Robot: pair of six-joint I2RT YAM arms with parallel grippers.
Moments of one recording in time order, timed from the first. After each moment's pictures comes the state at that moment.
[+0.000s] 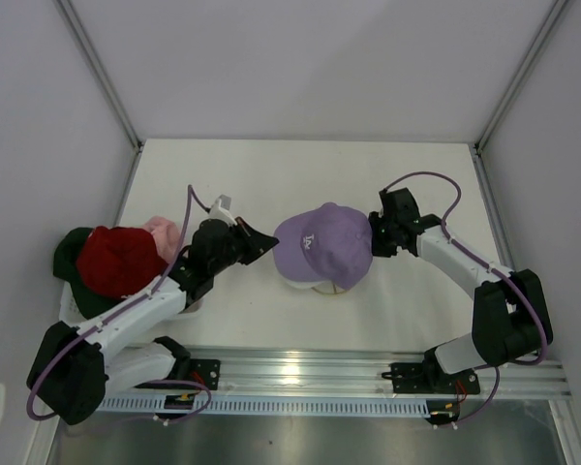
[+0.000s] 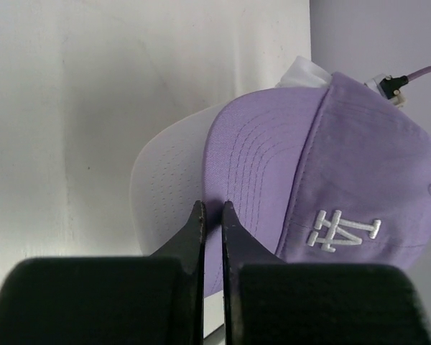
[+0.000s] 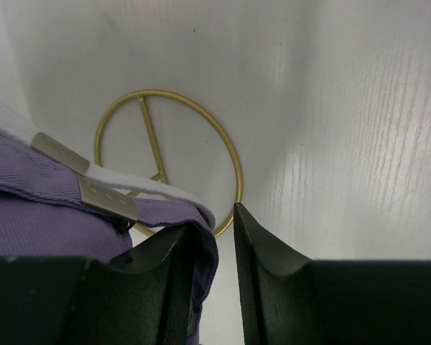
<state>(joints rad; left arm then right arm) -0.56 1.07 0.58 0.09 0.08 -0.99 0.37 1.46 0.96 -0.48 -0.13 0.51</state>
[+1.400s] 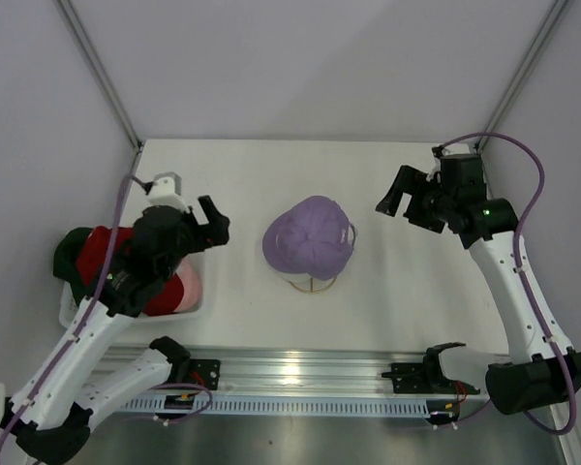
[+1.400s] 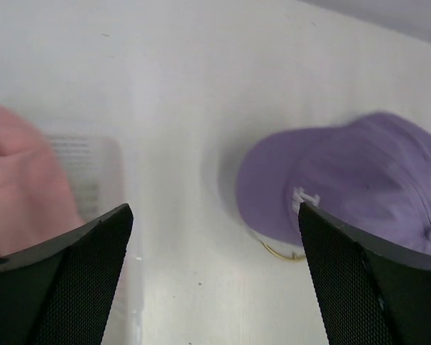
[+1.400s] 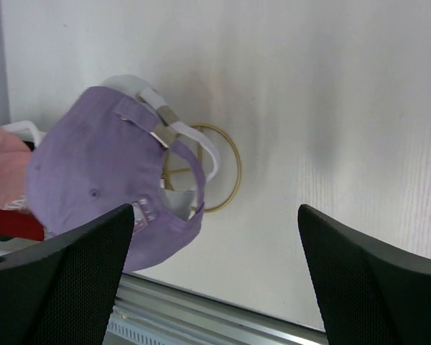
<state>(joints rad) -0.58 0.80 1.03 -0.67 -0.35 -0.51 0.21 1.20 1.34 -0.87 -0.18 0.49</state>
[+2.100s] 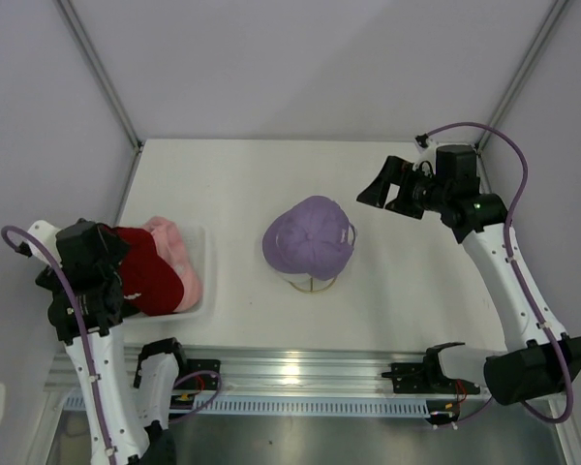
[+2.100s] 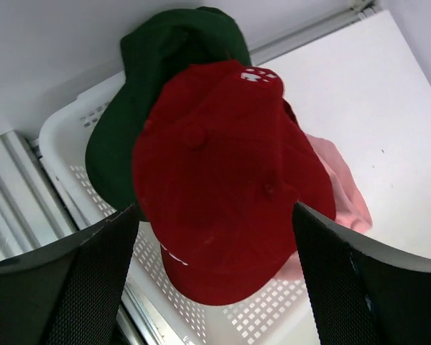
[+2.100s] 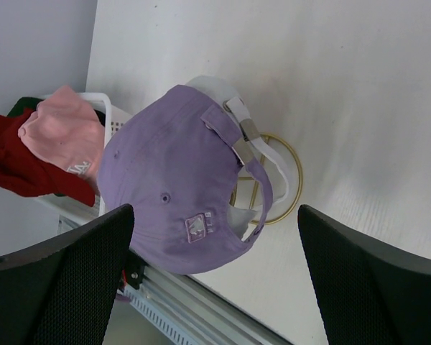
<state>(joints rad) 0.26 0.68 1.15 -1.07 -0.49 -0.62 0.22 1.23 1.34 -0.70 -0.42 0.48</state>
